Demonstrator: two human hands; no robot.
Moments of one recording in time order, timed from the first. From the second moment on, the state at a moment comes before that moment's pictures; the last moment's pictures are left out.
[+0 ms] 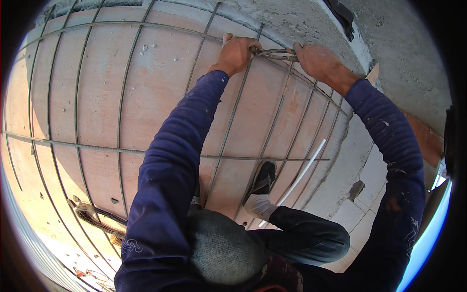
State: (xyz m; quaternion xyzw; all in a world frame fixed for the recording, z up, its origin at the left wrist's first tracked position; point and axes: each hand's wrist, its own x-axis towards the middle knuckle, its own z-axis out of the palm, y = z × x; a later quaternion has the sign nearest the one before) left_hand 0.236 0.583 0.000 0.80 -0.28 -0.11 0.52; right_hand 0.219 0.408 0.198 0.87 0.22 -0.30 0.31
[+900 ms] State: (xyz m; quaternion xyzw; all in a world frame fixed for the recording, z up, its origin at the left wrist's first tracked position) left_hand 0.245 0.578 0.001 0.80 -0.29 -0.12 0.51; right_hand 0.206 0.418 0.183 0.84 -0.14 -0.51 0.10
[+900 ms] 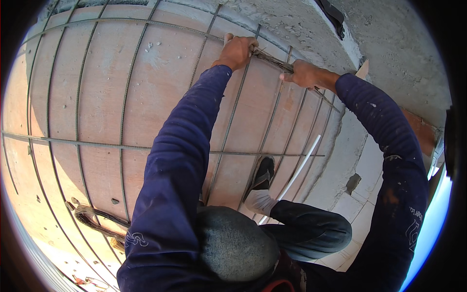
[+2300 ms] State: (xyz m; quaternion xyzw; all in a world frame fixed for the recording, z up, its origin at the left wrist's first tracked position) left_hand -0.091 0.938 0.093 0.91 0.22 0.17 0.31; right_hand 0.003 0.510 0.070 0.92 -0.22 -0.09 -0.31
